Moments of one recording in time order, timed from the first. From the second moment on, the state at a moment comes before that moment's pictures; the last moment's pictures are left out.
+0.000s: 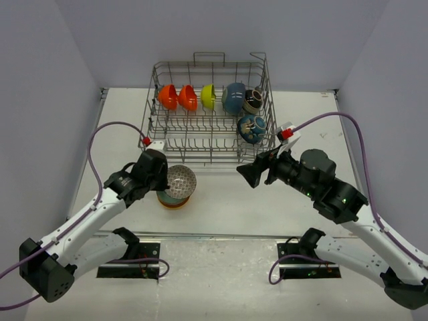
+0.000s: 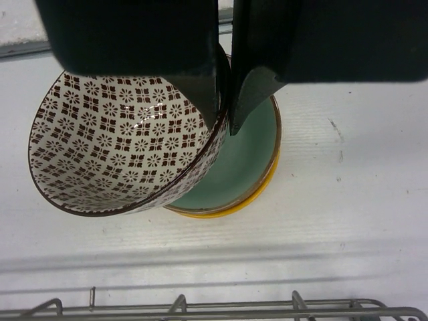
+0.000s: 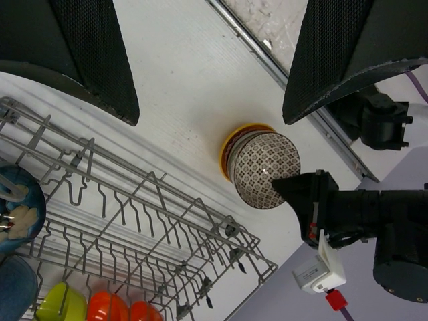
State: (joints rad) left arm -0.59 0.96 0.79 -0.70 -0.24 -0.47; right arm 0.81 0.77 0.99 -0.43 0.01 0.35
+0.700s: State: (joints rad) left arm -0.54 0.87 0.65 -0.70 -0.29 -0.73; right arm 0.81 0.78 0.99 -0.43 0.01 0.34
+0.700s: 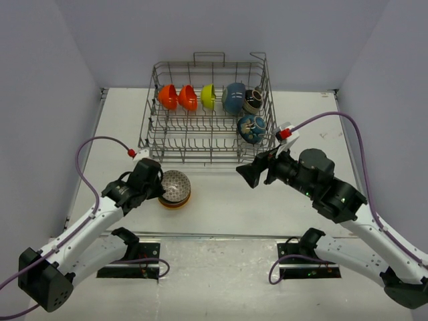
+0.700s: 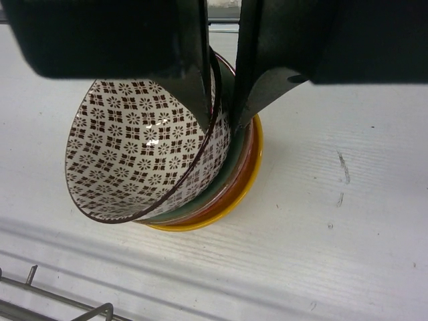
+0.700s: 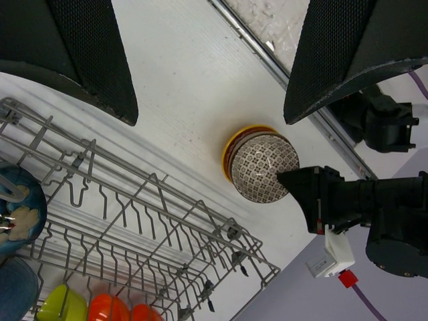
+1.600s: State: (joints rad) left arm -0.54 0.78 0.63 -0.71 -0.24 -0.78; right arm 0.81 0.84 0.99 -0.43 0.00 0.34
